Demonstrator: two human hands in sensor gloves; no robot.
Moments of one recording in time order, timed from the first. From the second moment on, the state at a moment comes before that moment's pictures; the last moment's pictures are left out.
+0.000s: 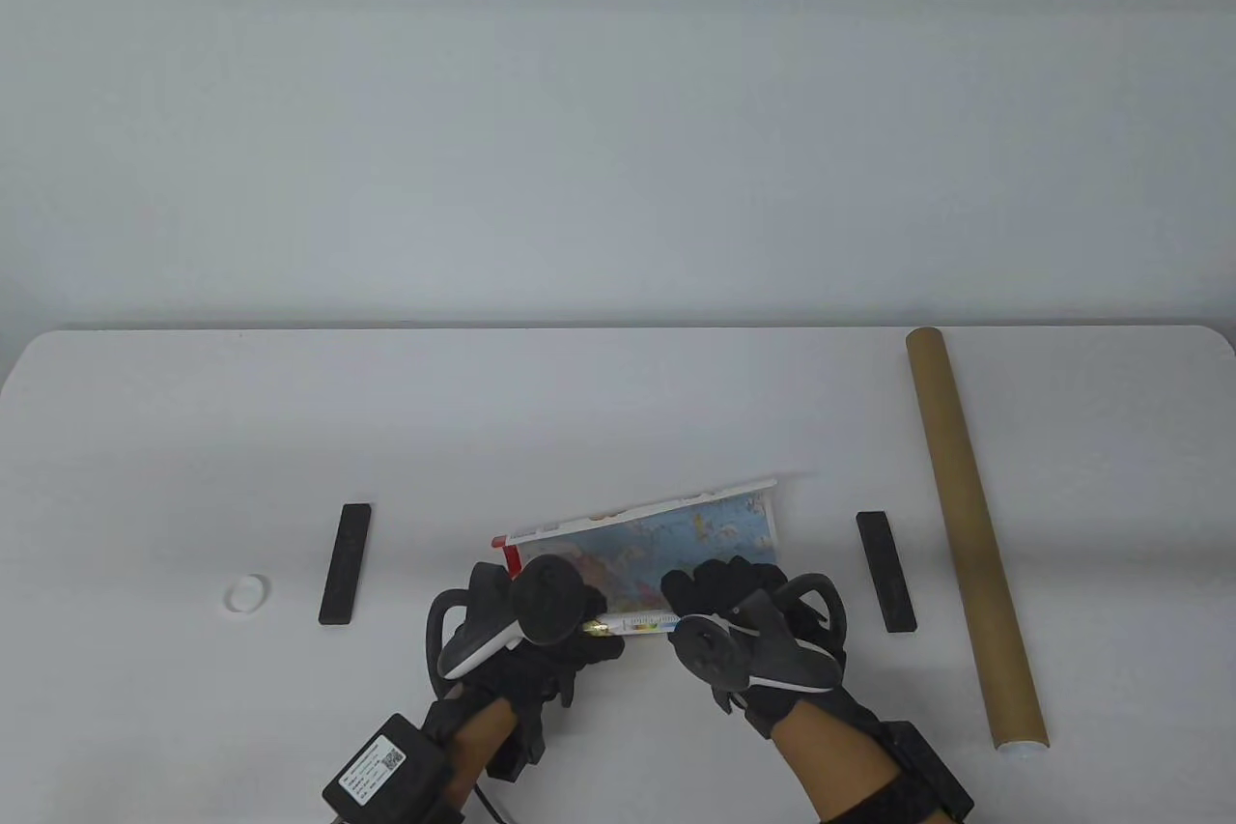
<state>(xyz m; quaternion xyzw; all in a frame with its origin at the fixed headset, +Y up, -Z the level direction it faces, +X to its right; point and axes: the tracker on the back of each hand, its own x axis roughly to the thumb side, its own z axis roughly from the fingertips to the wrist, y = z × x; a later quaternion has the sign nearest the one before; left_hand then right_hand) -0.110 -0.698 -0.332 -0.05 -0.15 0.10 0.98 0.089 -0.692 -0.325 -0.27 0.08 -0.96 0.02</state>
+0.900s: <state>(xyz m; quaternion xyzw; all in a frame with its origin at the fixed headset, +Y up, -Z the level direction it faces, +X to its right) -0.109 -0.689 -0.326 -0.01 -0.11 0.06 0.99 0.089 -0.683 -0.315 -0.29 0.14 -0.95 0.04</state>
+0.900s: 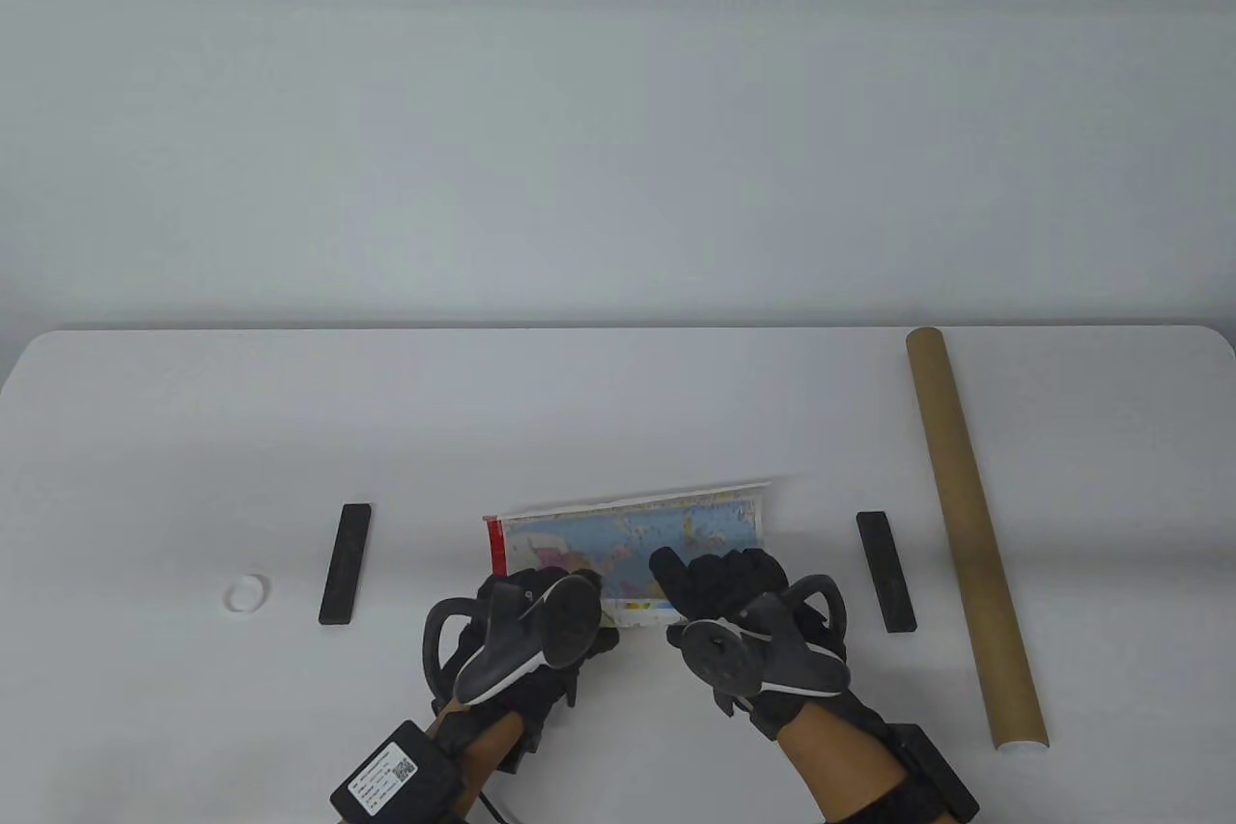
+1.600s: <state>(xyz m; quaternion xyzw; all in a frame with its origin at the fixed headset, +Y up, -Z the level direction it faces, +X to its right) -0.091 -0.682 -0.306 0.09 -0.16 -0.04 0.98 0.102 -0.692 -0.336 -0.27 0.00 -0.96 -0.10</state>
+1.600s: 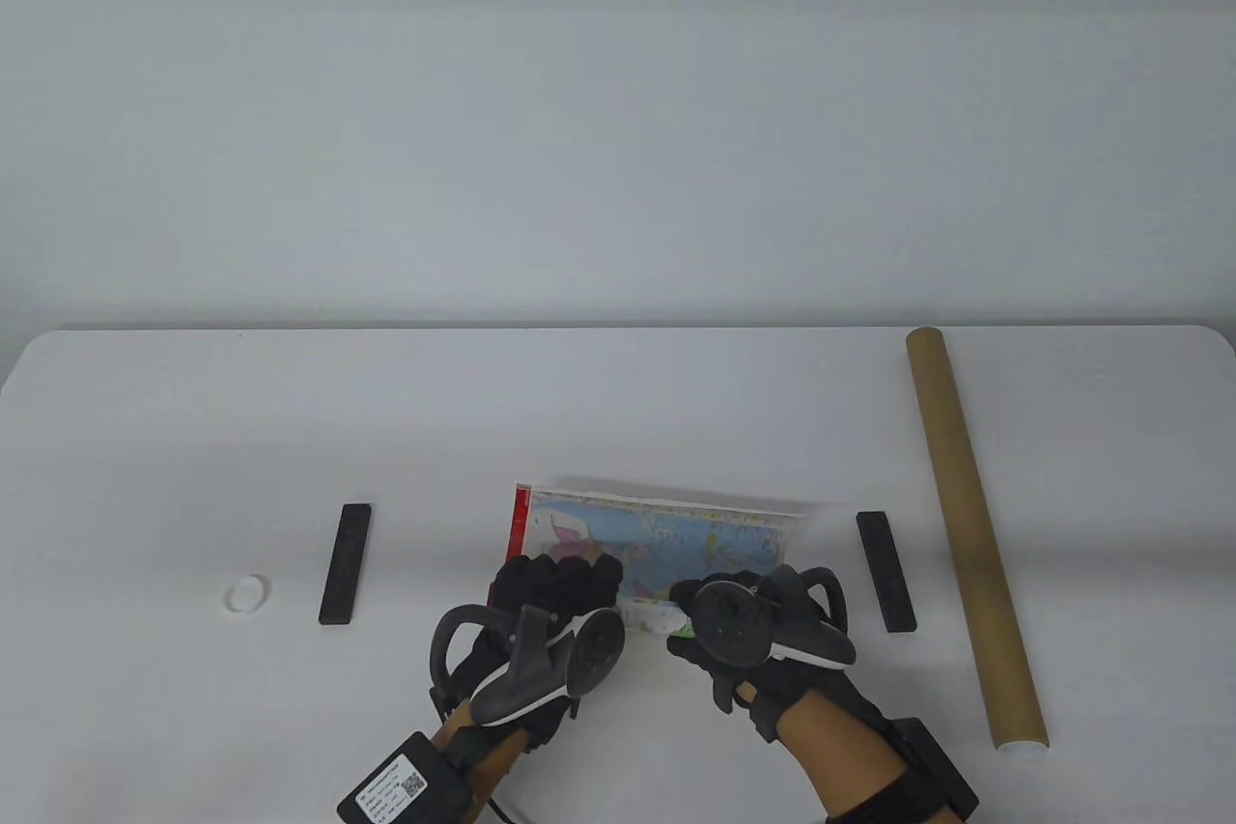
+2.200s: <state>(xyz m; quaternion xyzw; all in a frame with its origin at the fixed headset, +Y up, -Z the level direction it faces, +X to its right) -0.113 -0.693 -0.329 -0.09 -0.11 0.11 0.98 0.084 -0.681 -0.311 -0.30 0.14 -0.94 0.06</state>
